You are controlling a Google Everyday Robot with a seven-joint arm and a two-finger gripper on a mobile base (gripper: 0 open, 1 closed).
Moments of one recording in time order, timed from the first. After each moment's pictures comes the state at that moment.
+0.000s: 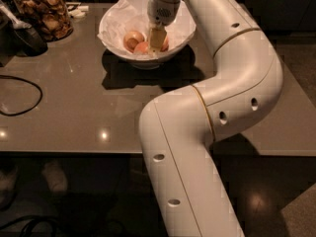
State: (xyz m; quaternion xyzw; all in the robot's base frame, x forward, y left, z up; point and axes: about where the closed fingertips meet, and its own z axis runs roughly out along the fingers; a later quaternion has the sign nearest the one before) arm 0.743 0.002 0.893 -0.70 0.70 0.04 0.14
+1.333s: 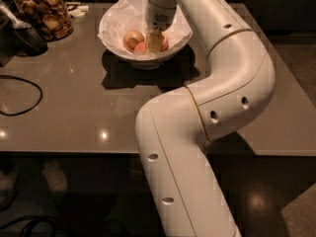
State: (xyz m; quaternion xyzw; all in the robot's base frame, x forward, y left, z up) arm 0.742 0.007 0.875 -0.71 0.69 0.05 0.12
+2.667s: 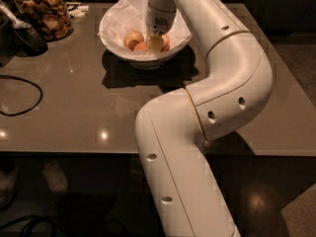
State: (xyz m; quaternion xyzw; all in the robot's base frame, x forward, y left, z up) arm 0.742 0.010 0.866 -0.71 0.69 0.06 0.12
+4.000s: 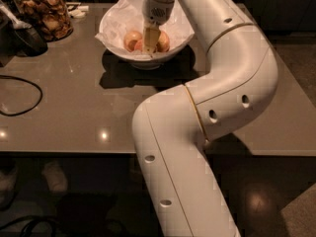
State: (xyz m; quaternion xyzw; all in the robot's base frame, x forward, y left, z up) arm 0.750 0.016 0.895 -0.70 0.69 0.04 0.15
